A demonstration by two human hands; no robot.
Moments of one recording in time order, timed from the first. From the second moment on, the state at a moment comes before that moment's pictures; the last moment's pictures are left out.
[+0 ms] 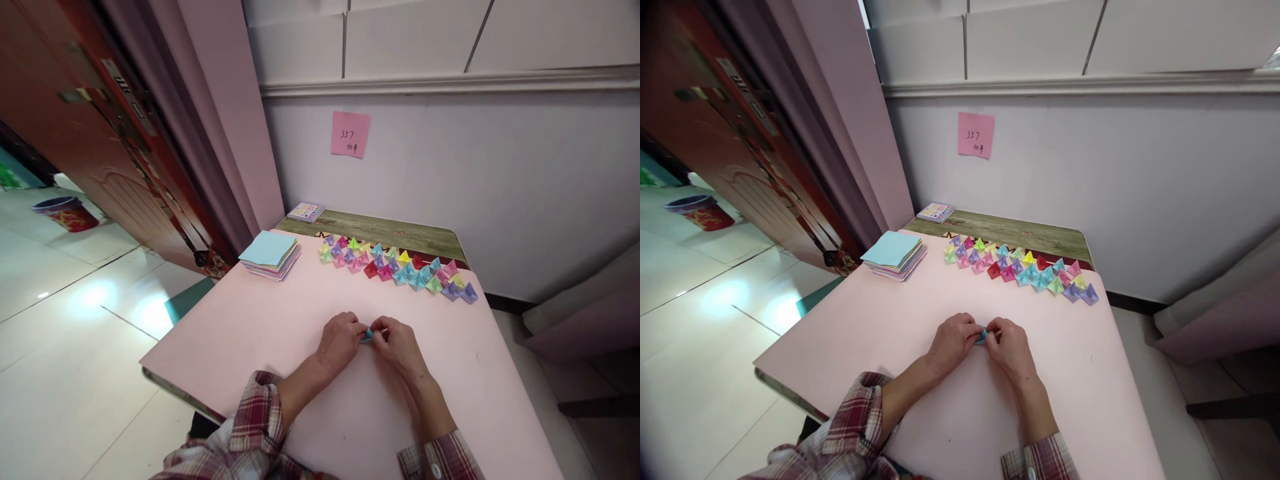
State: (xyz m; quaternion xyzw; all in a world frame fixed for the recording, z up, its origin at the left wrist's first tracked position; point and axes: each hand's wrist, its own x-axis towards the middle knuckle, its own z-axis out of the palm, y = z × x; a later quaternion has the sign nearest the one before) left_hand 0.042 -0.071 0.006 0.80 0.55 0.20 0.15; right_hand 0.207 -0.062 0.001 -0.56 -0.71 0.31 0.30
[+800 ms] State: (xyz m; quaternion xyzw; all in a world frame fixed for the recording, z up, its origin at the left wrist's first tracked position) left_hand 0.042 -0.066 0.020 0.76 0.62 0.10 0.17; right_hand 0.181 -0.074 -0.006 -0.64 -0.71 0.17 0.23
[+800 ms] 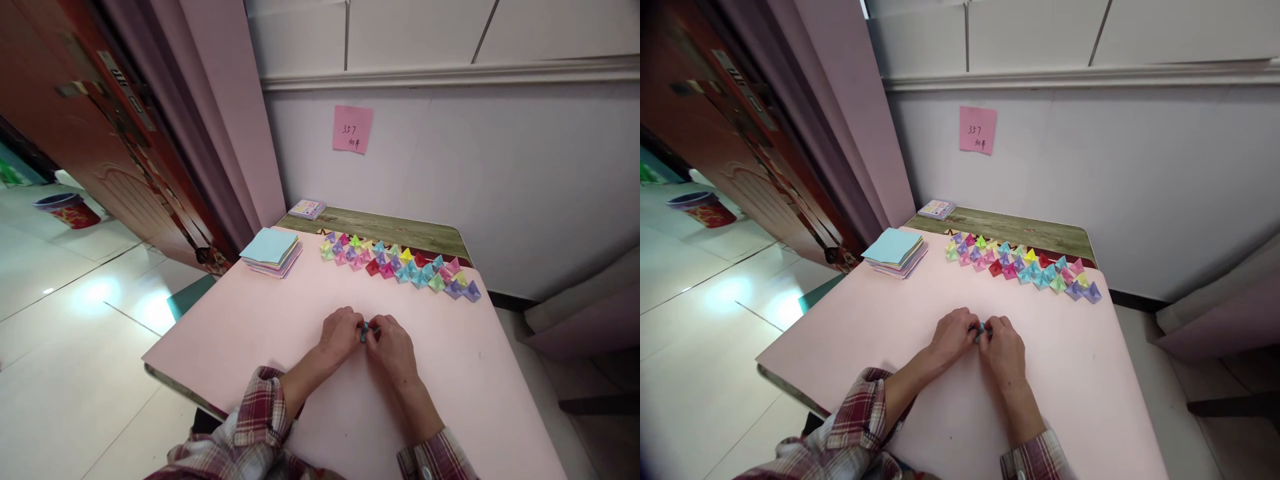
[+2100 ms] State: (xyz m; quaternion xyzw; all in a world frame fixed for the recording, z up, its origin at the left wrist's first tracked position) left_hand 0.046 -0.065 0.025 0.80 0.58 0.10 0.10; right_hand 0.178 -0.076 -0.007 -0.63 -0.72 0.17 0.24
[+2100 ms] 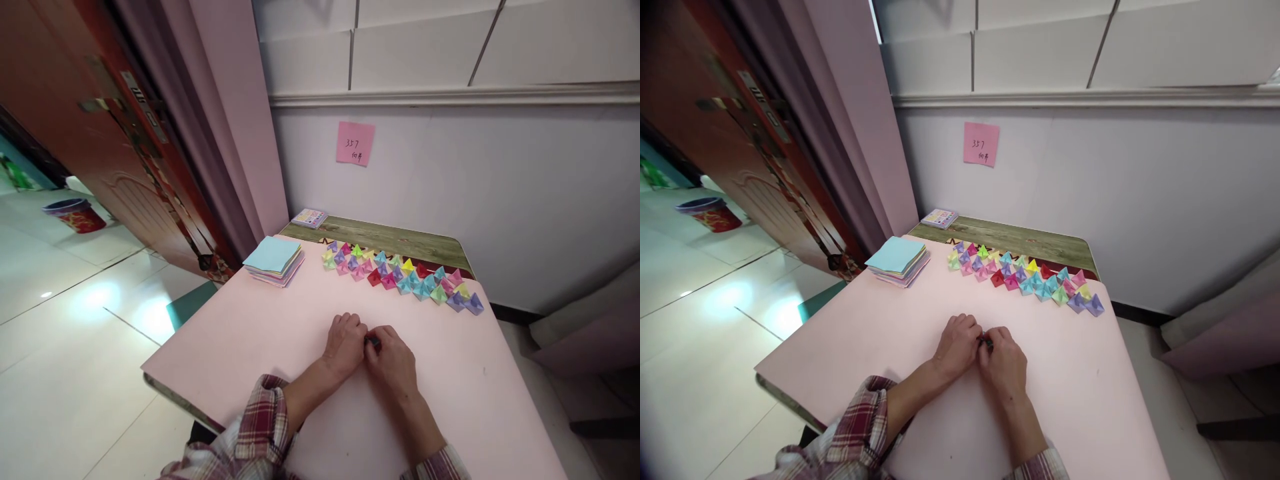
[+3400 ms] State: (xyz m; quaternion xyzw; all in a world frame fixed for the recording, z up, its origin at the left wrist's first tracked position) left_hand -0.040 0.050 0.039 0.60 0.78 0.15 0.11; right_hand 0.177 -0.064 -0.027 -0.64 -0.59 0.25 0.42
